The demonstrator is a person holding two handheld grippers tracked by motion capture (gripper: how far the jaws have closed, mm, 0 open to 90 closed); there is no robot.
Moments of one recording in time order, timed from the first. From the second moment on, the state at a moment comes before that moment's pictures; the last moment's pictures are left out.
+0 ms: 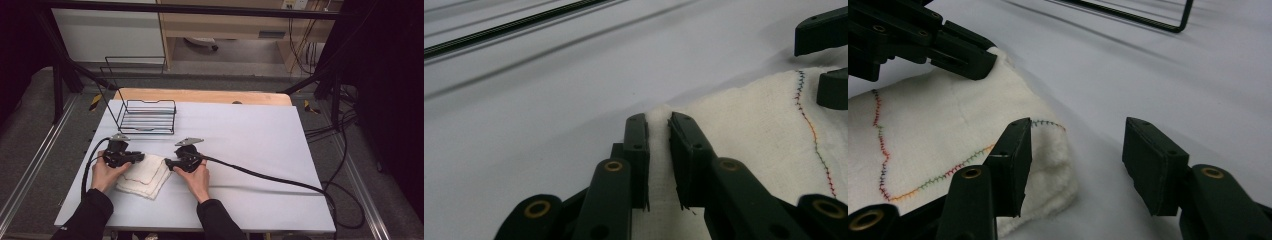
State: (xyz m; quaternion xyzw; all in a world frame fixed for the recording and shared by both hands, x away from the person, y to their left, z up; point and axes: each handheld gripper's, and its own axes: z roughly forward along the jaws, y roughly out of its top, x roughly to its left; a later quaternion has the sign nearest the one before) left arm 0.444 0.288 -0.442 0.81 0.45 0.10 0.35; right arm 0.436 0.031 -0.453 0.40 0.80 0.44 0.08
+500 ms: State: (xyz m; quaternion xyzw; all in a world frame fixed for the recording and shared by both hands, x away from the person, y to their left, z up) left arm 0.442 0.287 -0.441 0.82 0.45 0.11 0.35; right arm 0.428 0.038 -0.455 0.42 0.80 0.42 0.04
